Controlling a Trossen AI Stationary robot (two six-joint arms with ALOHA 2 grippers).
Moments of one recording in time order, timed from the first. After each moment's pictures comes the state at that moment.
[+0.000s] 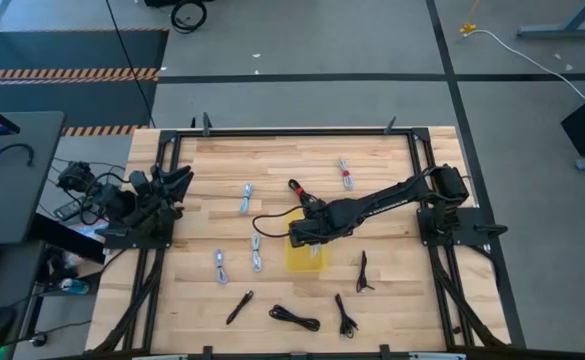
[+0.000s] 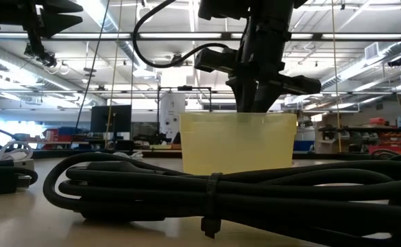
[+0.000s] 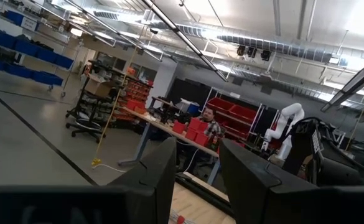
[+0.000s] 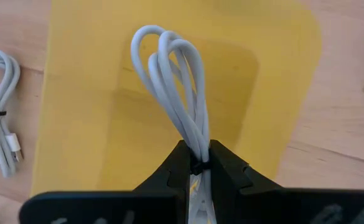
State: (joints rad) left arm -0.56 0.14 0.11 0.73 -1.13 0.21; right arm 0.18 1.93 1.44 -0.86 0.18 1.52
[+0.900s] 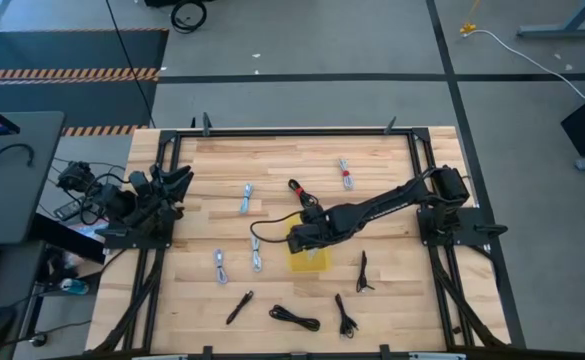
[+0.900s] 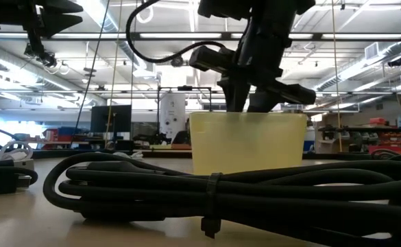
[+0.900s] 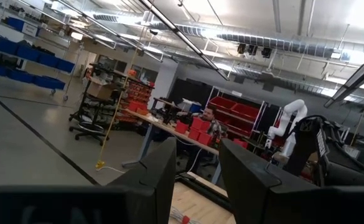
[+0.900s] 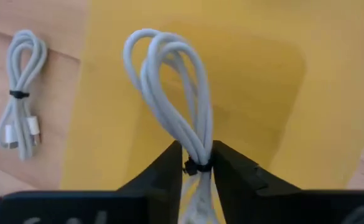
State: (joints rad) left arm -0.56 0.14 0.11 0.74 -1.13 0.24; right arm 0.19 1.93 1.38 -0.73 0.20 1.46
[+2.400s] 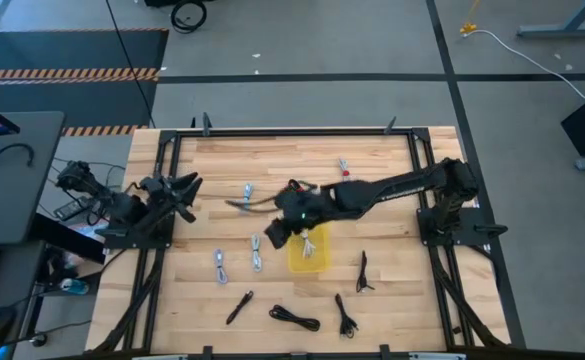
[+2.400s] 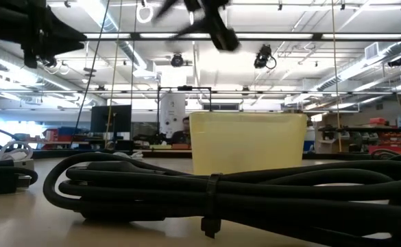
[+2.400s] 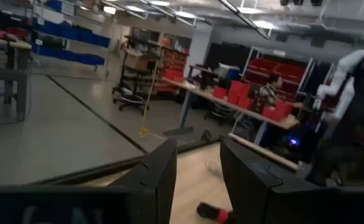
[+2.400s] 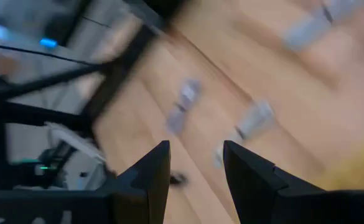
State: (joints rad) left arm -0.57 0.16 0.10 0.37 -1.29 -0.02; right arm 0.12 1.83 1.61 -0.43 0.06 0.94
